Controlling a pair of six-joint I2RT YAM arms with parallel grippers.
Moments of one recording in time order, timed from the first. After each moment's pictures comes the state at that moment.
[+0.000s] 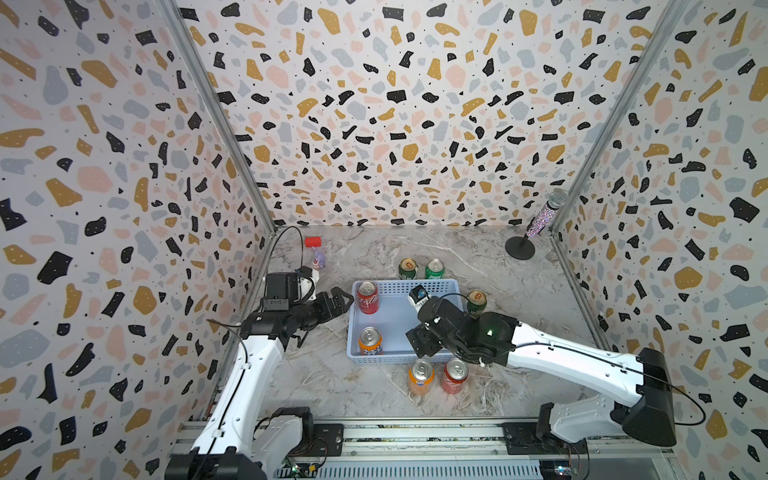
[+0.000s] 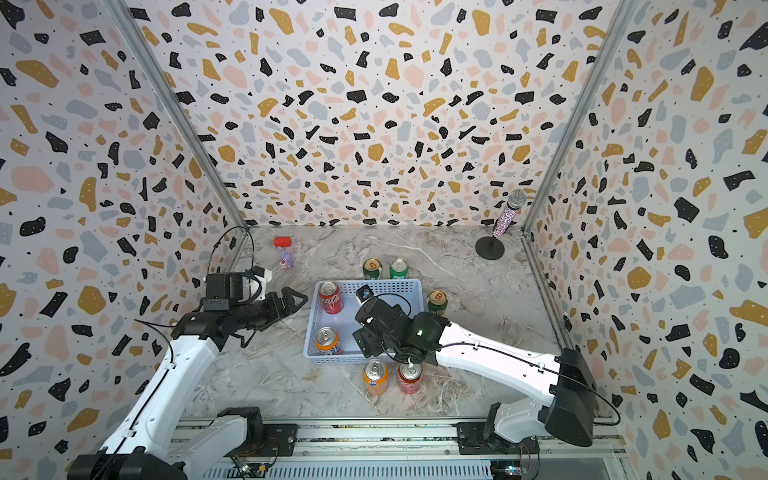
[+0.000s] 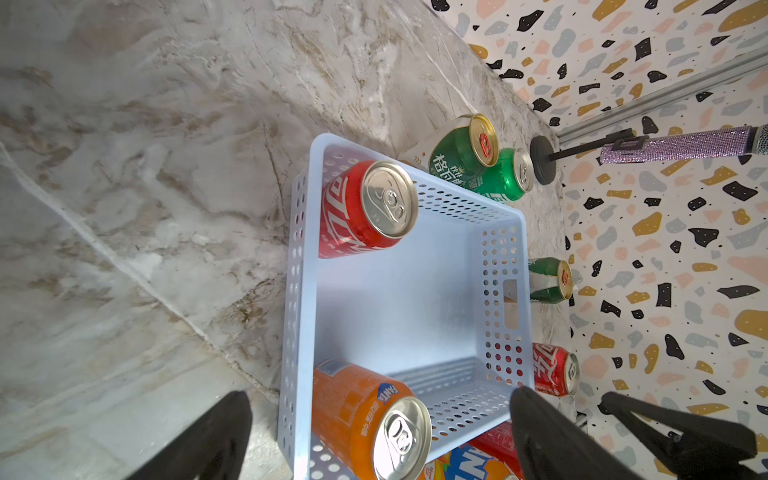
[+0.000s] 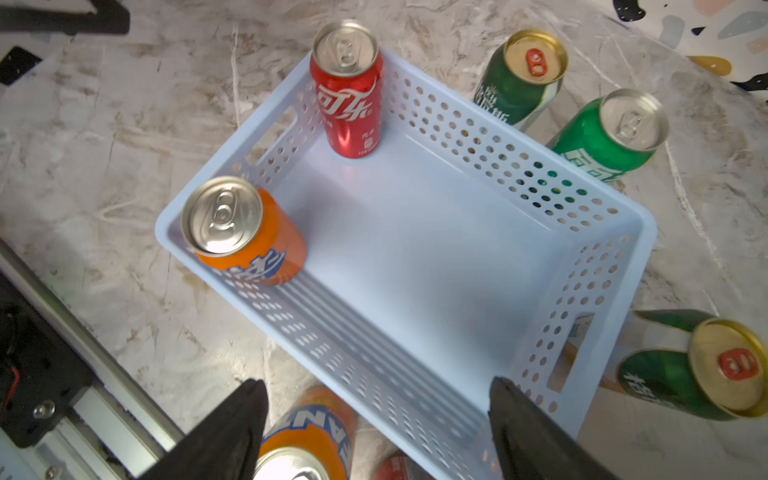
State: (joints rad) left arm 0.01 1.02 0.87 -0.69 0.54 -0.43; right arm 1.11 1.39 1.23 -0.69 0.28 0.35
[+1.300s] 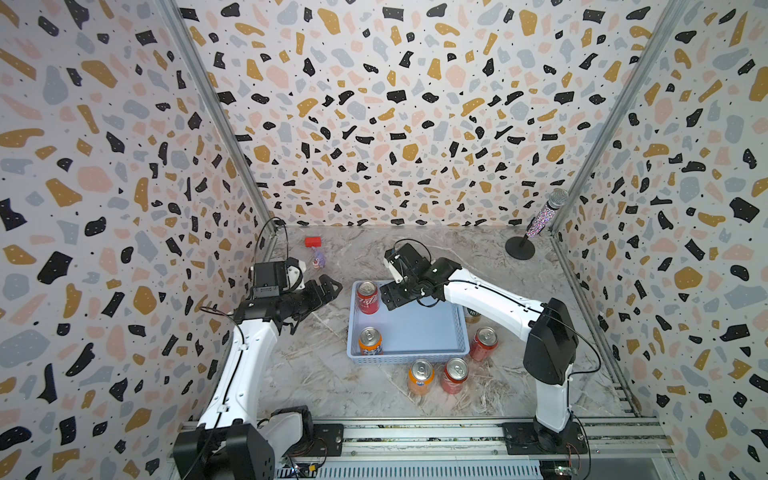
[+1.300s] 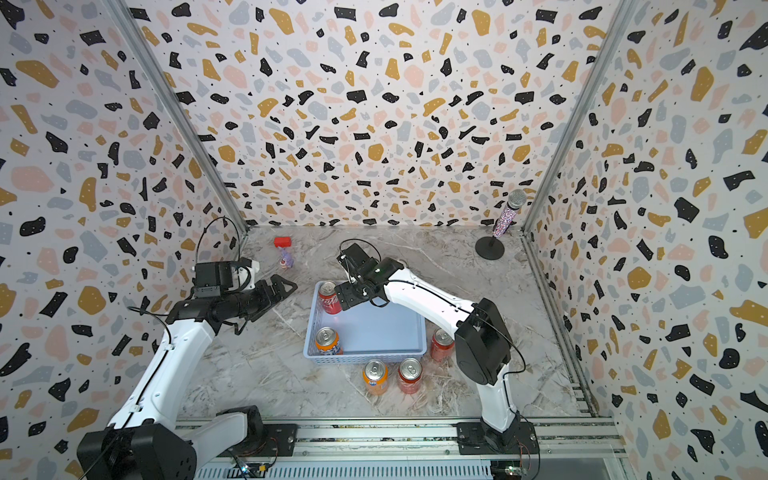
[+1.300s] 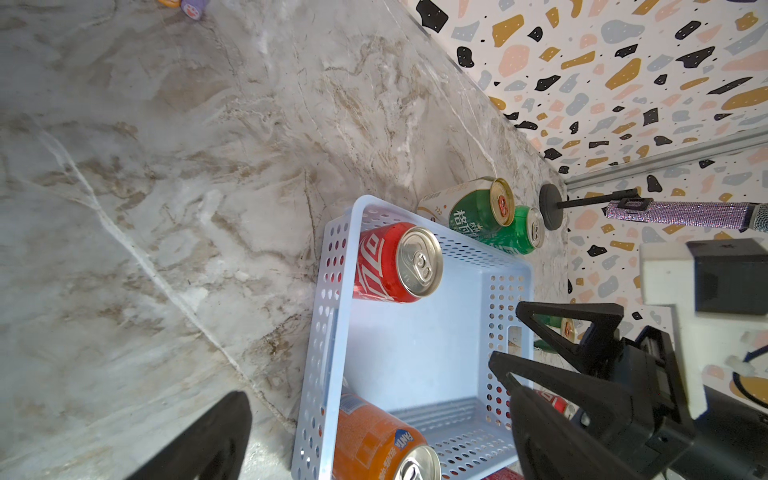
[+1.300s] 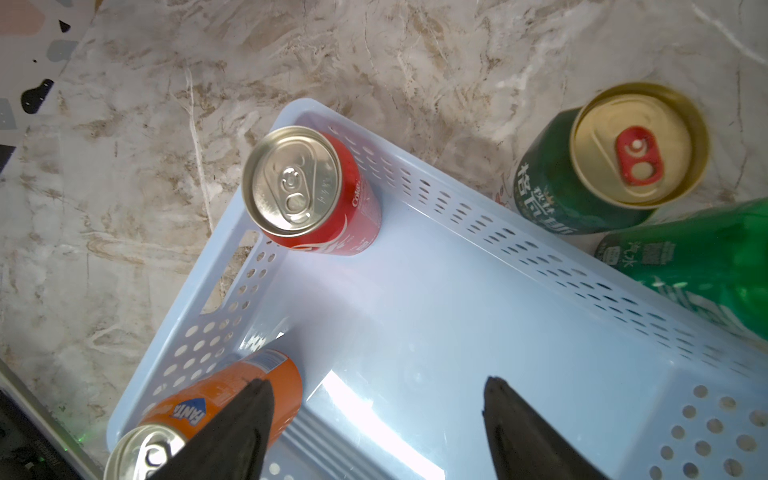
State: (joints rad) left arm 0.12 1.12 0.95 -0.69 0.54 -0.42; right arm 0.89 1.95 1.76 -0.77 0.01 0.31
